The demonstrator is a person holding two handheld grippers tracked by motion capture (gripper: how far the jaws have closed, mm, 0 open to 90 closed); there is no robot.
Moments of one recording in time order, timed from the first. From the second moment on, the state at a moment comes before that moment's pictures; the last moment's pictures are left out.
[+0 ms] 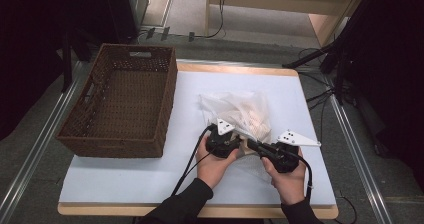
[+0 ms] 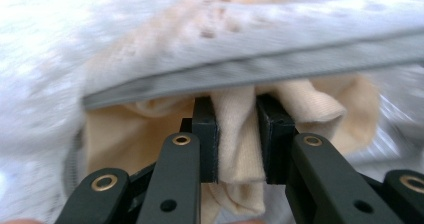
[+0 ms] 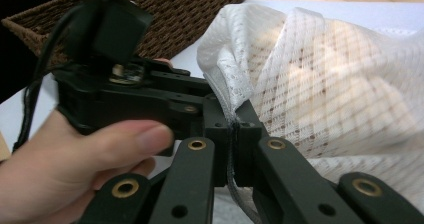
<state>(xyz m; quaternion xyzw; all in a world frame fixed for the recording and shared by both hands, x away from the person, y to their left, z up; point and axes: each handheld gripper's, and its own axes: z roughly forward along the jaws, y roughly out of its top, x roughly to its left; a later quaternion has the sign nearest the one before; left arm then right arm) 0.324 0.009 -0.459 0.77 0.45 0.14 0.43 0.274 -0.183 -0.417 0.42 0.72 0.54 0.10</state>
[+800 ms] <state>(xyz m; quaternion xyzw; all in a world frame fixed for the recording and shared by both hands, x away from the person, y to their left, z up) 0.333 0.001 -0.467 0.83 0.40 0.07 0.39 0.281 -0.189 -0.429 0.44 0.72 0.53 0.10</state>
